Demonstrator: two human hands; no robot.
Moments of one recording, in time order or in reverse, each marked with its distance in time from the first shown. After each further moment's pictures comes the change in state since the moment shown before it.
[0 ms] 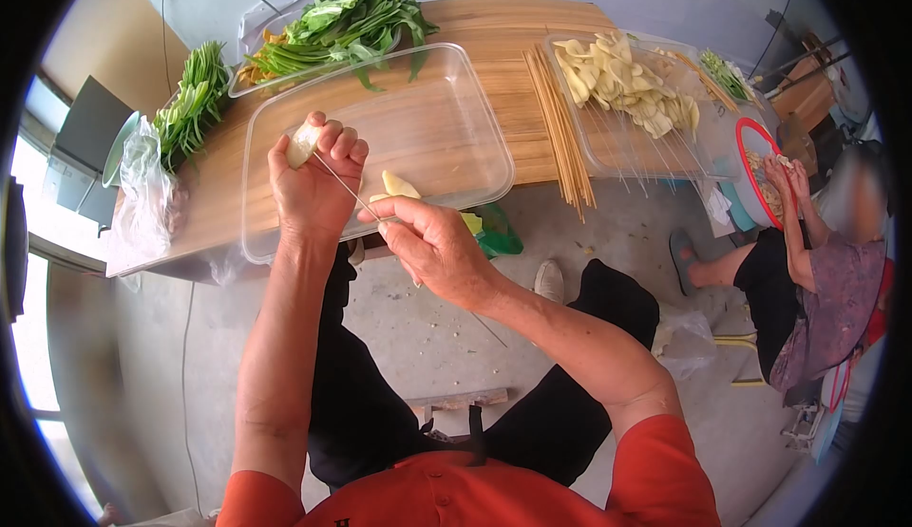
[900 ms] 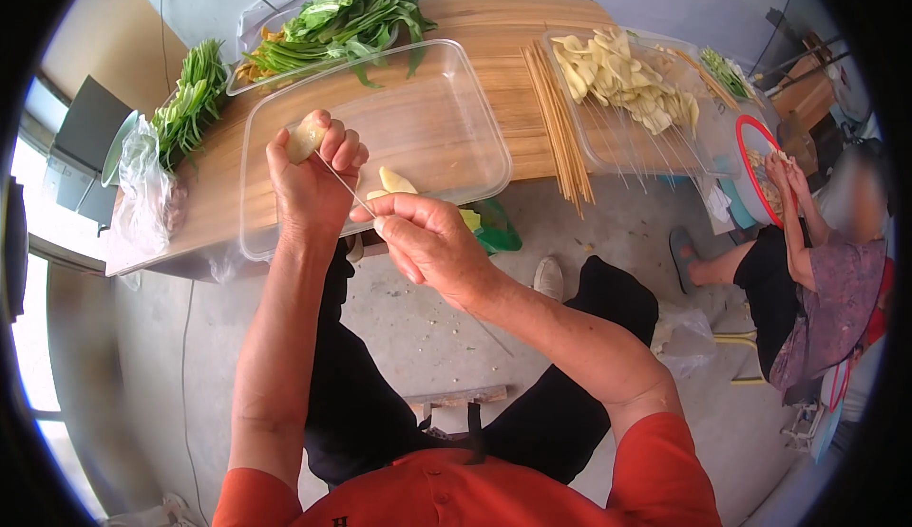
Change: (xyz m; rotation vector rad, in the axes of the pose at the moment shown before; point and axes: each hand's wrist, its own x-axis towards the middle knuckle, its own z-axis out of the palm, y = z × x) left_hand 0.000 -0.001 0.007 0.243 0.105 -0.007; right_hand -0.001 -0.003 0.002 0.352 -0.005 0.134
